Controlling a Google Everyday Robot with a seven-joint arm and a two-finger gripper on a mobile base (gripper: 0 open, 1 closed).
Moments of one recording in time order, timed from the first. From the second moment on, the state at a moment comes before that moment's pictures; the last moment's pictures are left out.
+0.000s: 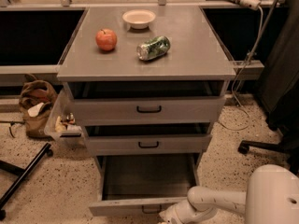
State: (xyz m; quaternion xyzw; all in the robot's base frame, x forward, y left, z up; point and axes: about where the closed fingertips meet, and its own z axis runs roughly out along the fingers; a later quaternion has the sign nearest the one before) arm 0.369 -0.028 0.225 -0.37 0.81 0.43 0.09
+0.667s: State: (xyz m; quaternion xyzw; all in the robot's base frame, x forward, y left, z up) arm 0.398 -0.019 0.234 -0.38 0.81 0.43 0.11
